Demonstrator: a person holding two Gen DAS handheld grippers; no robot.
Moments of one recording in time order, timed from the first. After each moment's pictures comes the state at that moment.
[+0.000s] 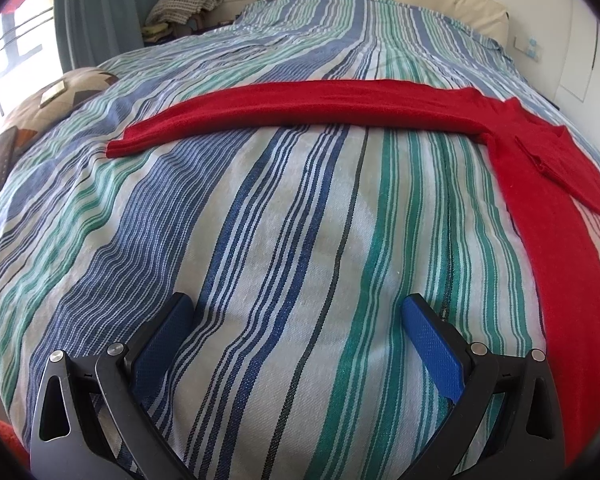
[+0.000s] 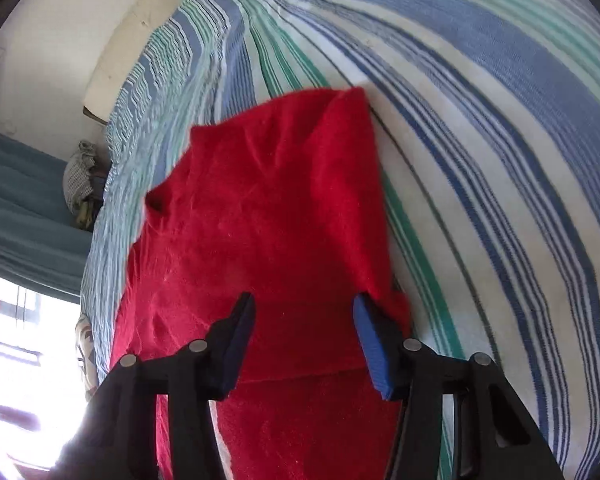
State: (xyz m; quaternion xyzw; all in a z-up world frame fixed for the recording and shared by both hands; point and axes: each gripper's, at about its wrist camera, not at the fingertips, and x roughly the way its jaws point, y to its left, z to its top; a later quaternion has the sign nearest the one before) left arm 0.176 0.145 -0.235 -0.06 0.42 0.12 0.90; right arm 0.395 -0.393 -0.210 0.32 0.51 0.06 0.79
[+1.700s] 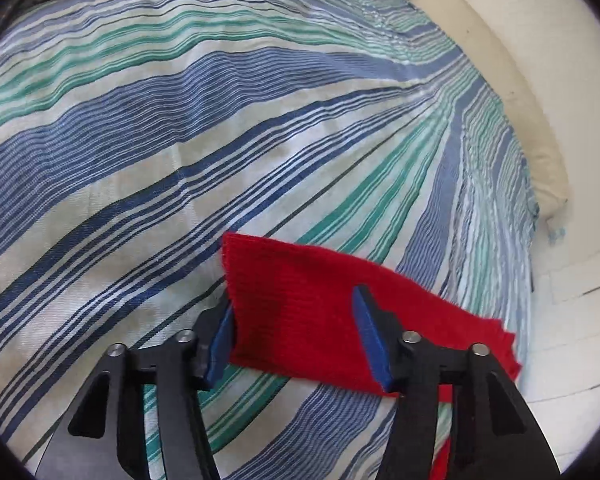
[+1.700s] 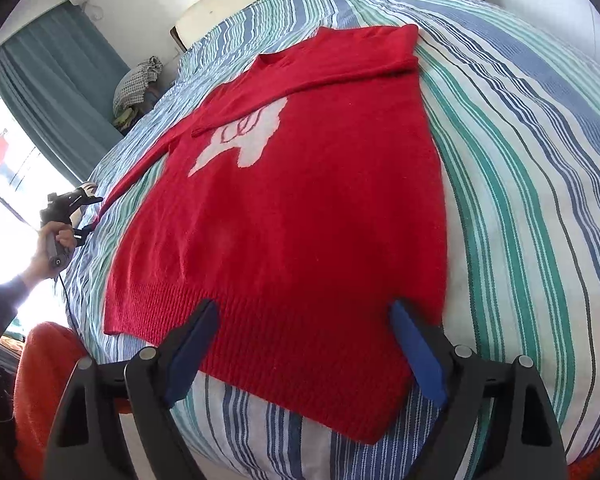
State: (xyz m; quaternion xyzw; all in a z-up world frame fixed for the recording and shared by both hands) left arm 0.277 0.351 -0.216 -0.40 0.43 0.15 0.80; right arm 0.136 -0.305 -0.218 0.16 0.48 0.15 0.85
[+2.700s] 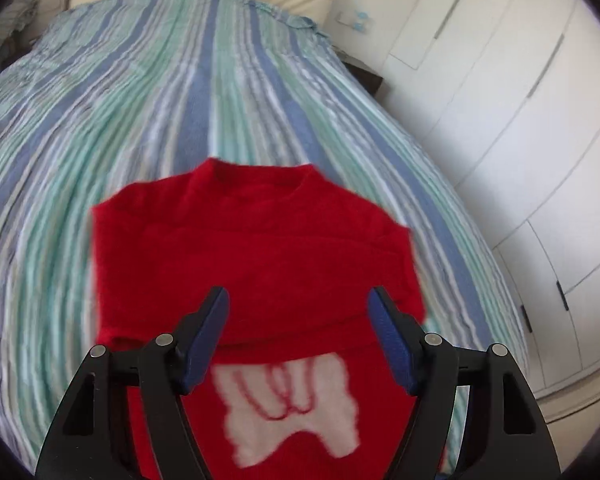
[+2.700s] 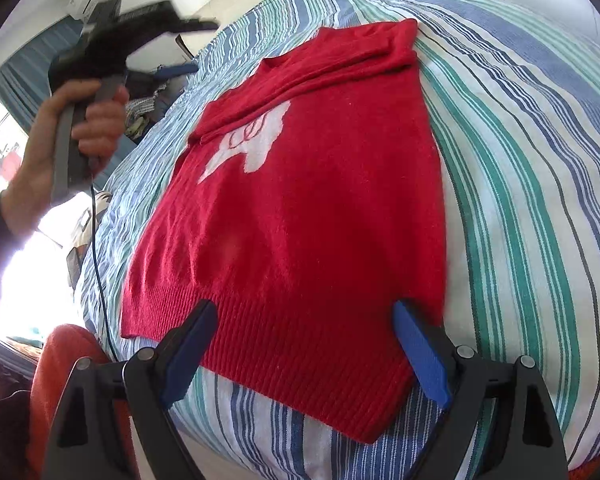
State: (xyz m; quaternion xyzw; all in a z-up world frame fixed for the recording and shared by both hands) left arm 0.353 -0.033 -0.095 -0.10 0.44 -0.19 0.87; right arm 0.135 -0.318 -0.219 0.19 0.48 0.17 0.84
